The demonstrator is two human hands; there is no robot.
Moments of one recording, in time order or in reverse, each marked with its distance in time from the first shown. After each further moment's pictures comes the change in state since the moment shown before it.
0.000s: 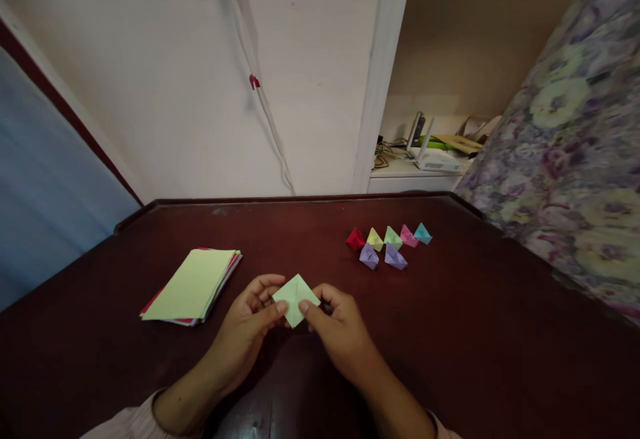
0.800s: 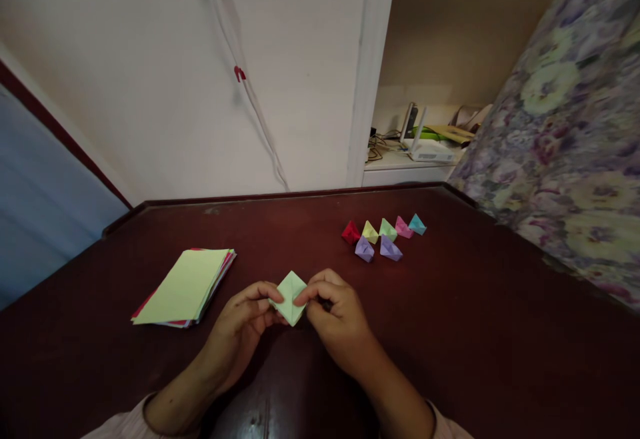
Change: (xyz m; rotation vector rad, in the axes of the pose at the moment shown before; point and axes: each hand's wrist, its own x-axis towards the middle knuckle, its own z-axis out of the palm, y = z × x) left_hand 0.000 0.008 0.000 -0.034 -0.076 -0.049; right_hand -0.002 -0.004 -0.006 -0.111 0.082 -0.251
